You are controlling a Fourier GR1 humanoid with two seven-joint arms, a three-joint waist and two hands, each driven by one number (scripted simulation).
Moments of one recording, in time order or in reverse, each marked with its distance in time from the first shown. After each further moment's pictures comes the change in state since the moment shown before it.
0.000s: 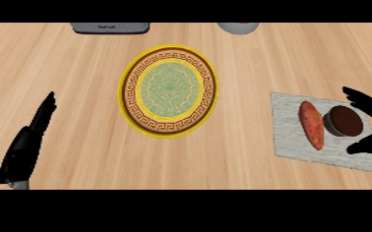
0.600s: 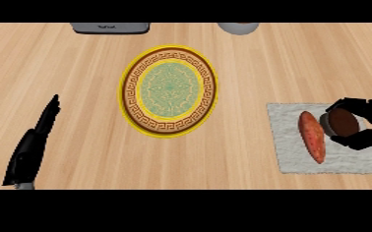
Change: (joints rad) left arm 0.005 -0.052 0.029 0.023 -0.058 -0.026 -0.032; right arm -0.059 0.054 -0.022 0.146 0.083 -0.081 -0.159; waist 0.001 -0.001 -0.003
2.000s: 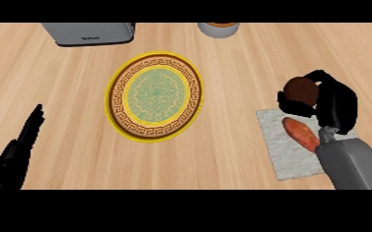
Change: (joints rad) left arm 0.069 0.007 0.061 -0.034 0.002 0.002 0.039; right arm 0.150 0.251 0.270 -0.771 0.565 -0.857 0.873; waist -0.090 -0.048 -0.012
